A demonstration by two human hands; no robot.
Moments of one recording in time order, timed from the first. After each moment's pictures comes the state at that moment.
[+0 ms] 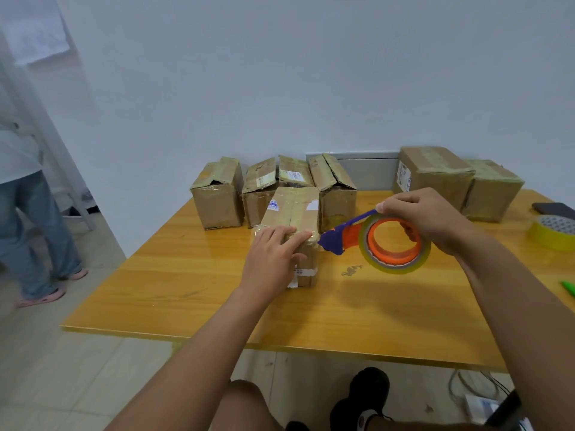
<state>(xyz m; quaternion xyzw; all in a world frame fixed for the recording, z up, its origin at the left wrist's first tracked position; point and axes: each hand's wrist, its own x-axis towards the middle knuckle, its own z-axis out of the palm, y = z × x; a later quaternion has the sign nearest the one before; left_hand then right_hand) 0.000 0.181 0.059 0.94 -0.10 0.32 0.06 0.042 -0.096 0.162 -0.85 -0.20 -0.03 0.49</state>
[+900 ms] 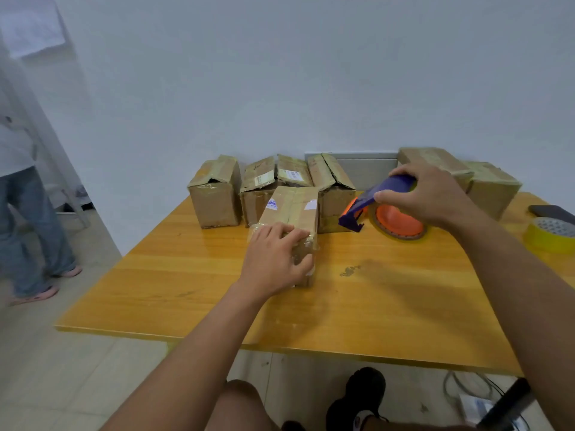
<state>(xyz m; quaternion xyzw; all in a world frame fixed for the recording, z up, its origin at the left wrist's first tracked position) -0.004 0.174 0.075 0.95 -0.08 0.28 0.11 0.050 -0.093 0.190 -0.92 -0.18 -0.18 0.30</state>
